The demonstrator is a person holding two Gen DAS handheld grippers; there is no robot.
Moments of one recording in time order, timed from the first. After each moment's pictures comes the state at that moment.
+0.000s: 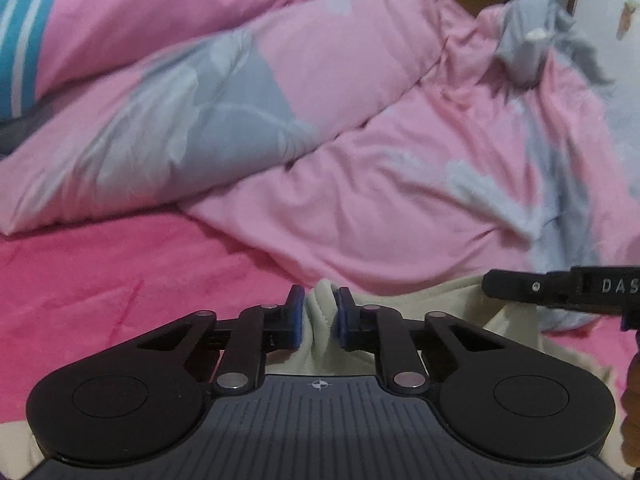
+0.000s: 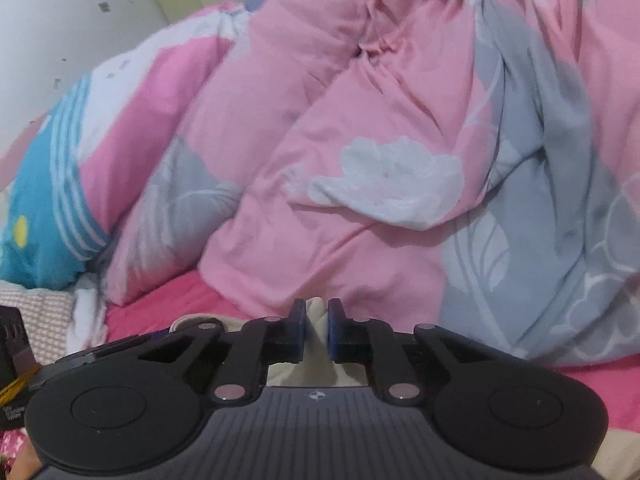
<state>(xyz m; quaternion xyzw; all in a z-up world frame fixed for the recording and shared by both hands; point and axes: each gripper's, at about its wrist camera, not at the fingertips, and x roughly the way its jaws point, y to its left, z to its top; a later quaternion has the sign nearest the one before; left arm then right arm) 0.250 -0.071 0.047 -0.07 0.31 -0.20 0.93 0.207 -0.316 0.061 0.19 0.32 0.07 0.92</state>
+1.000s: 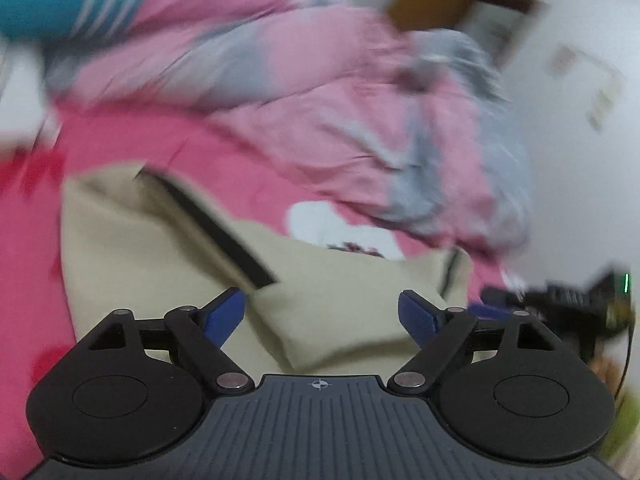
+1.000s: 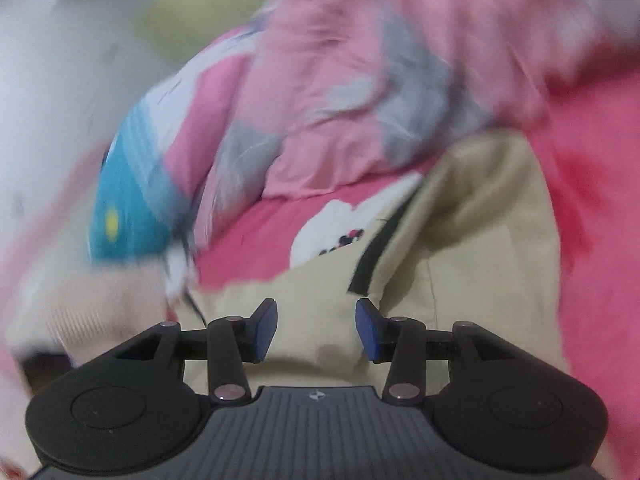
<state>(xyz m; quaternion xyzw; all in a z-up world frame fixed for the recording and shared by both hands) 0.104 0.040 0.050 -0.20 0.37 -0.30 0.85 0.009 -0.346 0.052 0.38 0.34 0.09 0.85</state>
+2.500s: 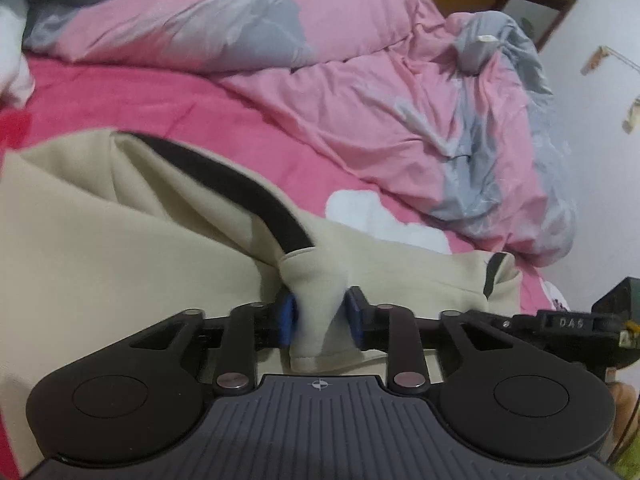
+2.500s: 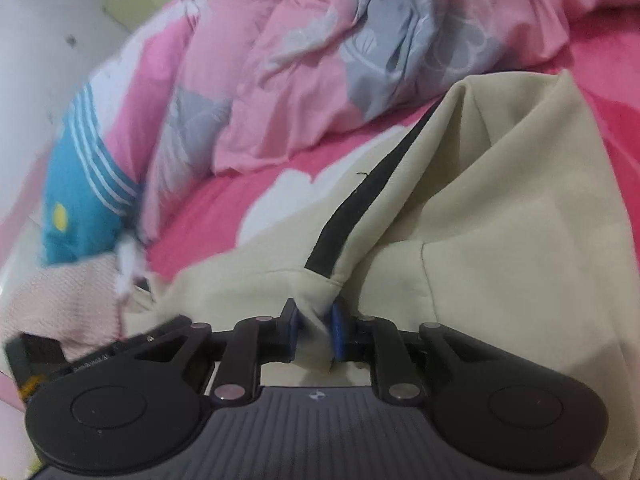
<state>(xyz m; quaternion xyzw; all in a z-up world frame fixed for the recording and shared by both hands) 0.141 0.008 0.014 -0.17 0.36 -0.29 0.87 0.056 -0.335 0.023 0.35 0.38 0.07 0.85</state>
